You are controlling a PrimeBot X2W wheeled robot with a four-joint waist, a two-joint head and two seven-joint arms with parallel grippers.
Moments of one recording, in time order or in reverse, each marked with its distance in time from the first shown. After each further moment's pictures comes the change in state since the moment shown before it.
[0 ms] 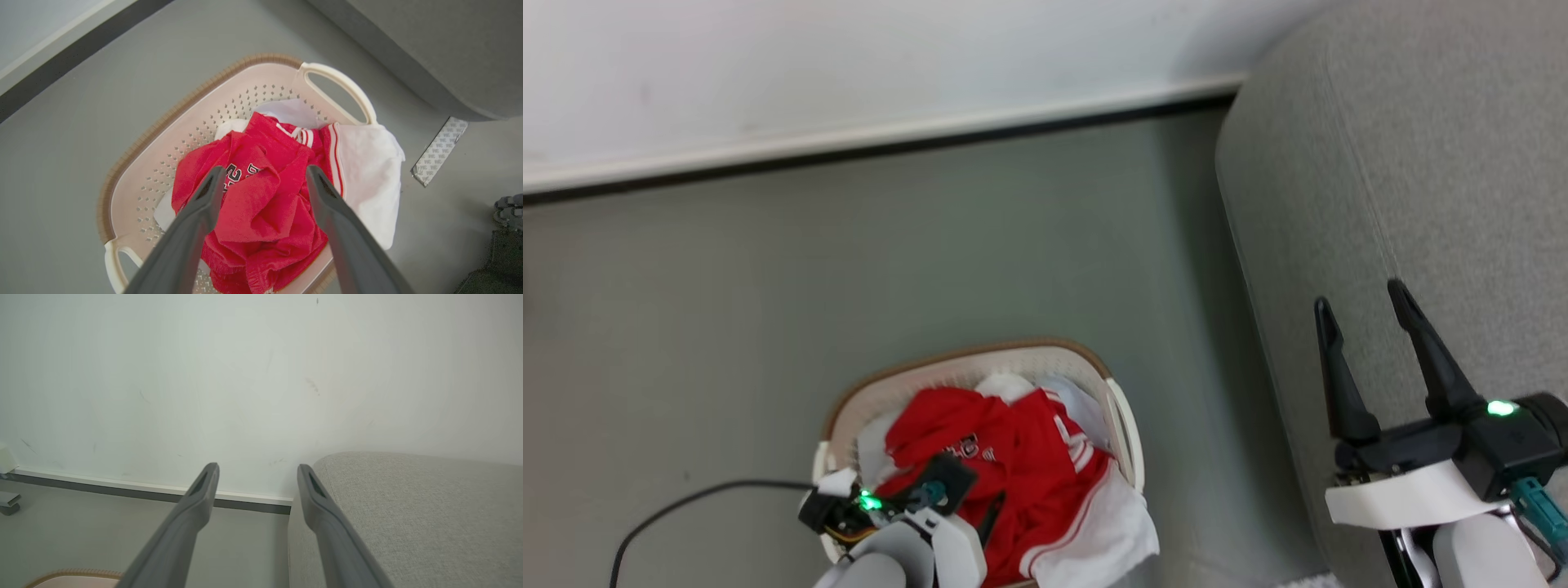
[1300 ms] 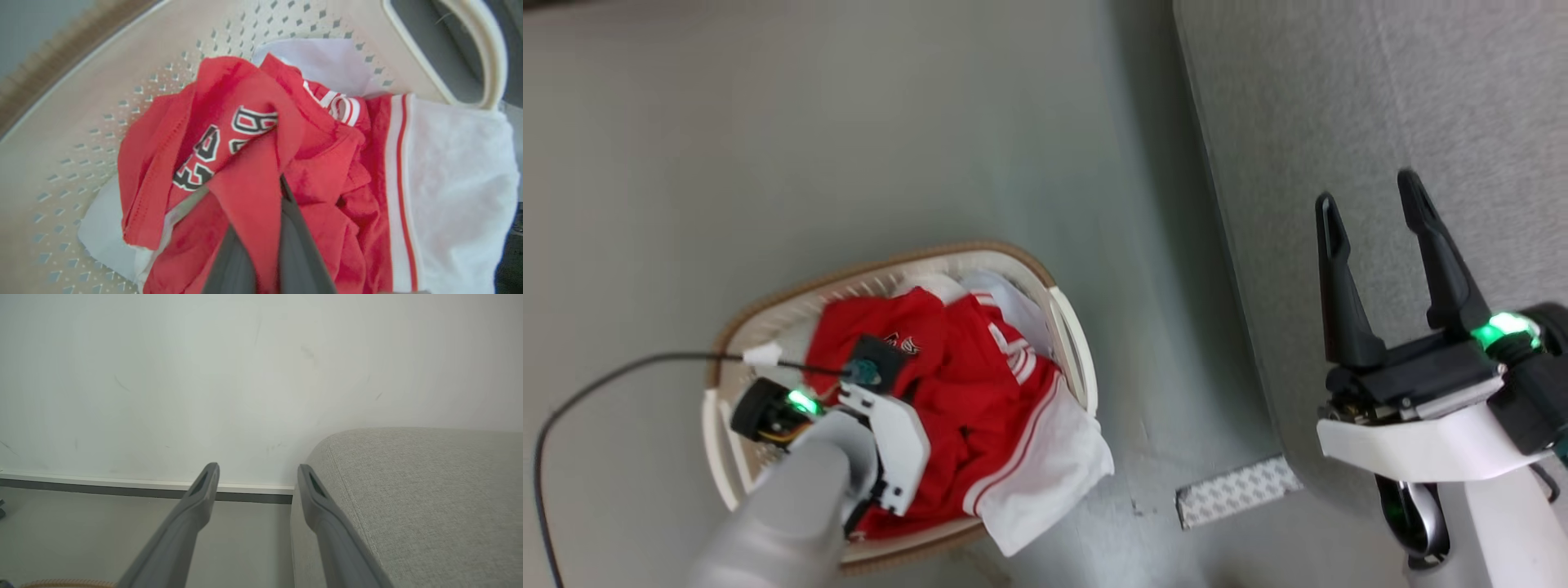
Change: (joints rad) left arm -0.339 0.061 -0.180 0.324 -0.277 0.000 0.012; right arm -0.141 0.011 0.060 -0.133 0.105 0.000 0.000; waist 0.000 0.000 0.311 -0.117
